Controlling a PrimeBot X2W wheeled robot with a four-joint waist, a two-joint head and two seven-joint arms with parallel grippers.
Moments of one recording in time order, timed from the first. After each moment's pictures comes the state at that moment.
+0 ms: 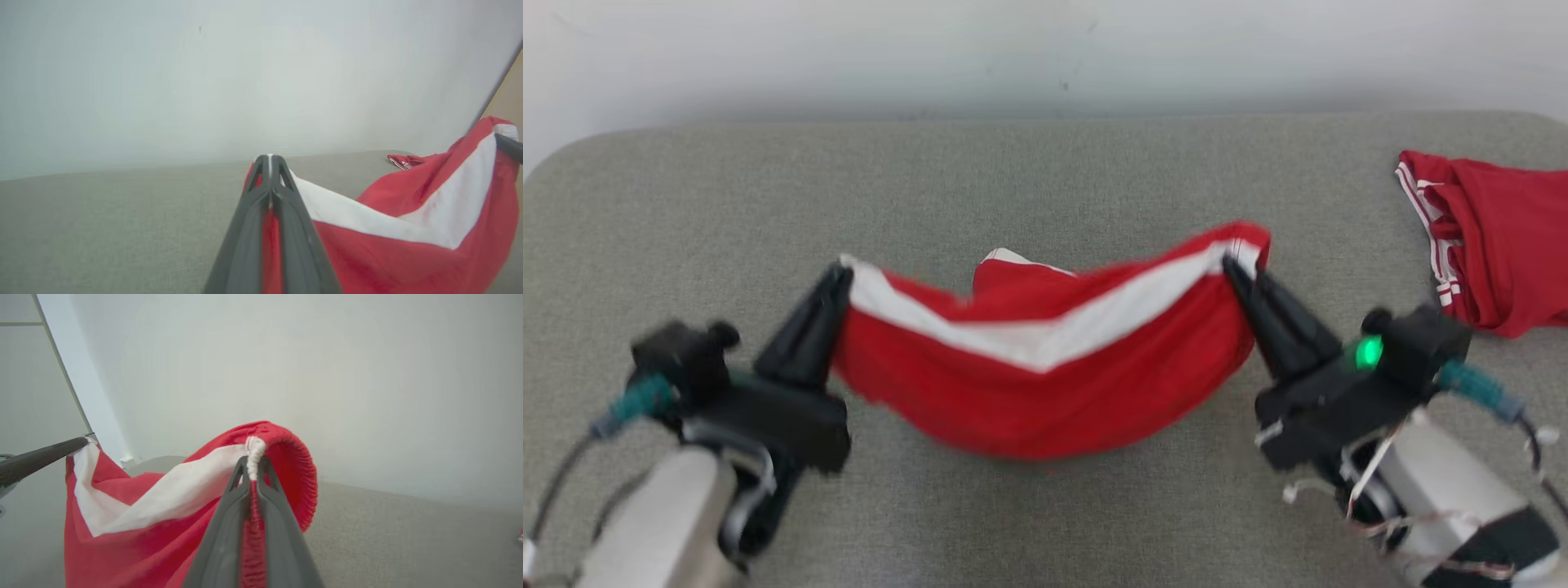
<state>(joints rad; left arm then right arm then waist) -0.45 0.36 -0.42 0.30 -0.60 -0.13 -0.26 -0.46 -0.38 0.54 0.24 0.57 0.13 -0.26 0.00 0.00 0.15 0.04</state>
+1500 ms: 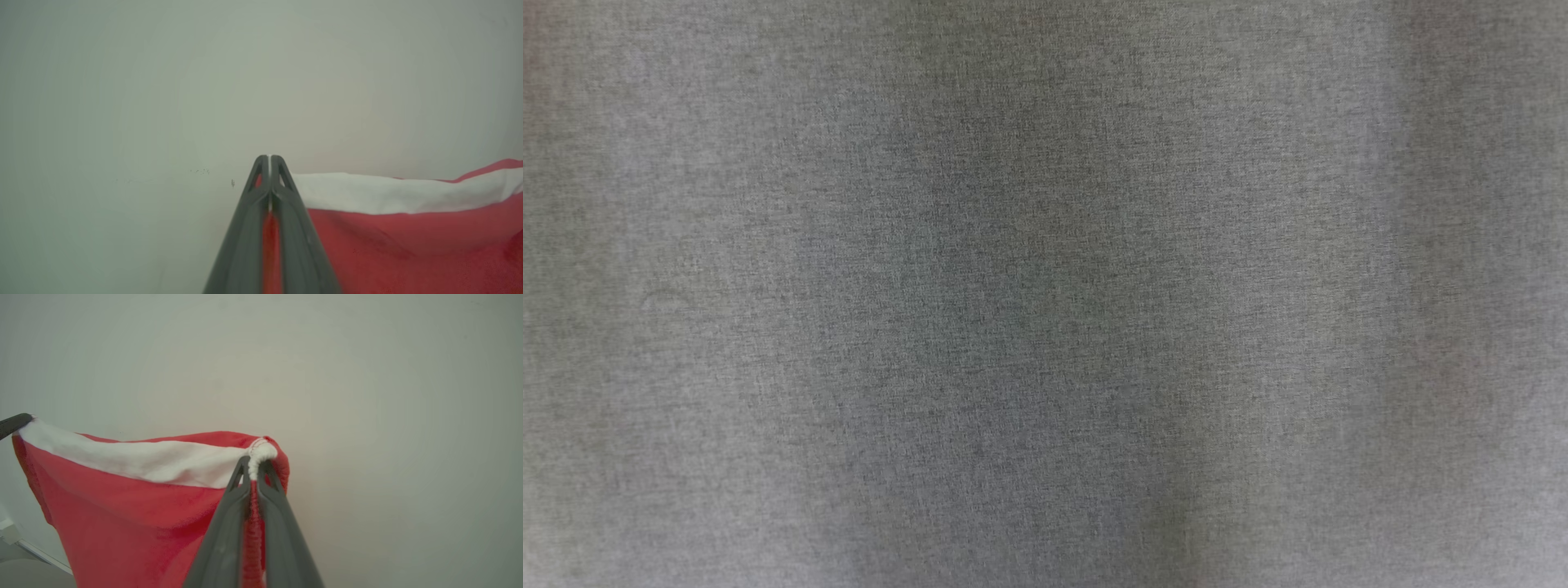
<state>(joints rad) -2.00 0.40 -0.63 0.92 -0.84 -0.13 -0.19 -1.95 -0.33 0.67 0.82 0.82 0.13 -0.06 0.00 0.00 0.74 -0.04</state>
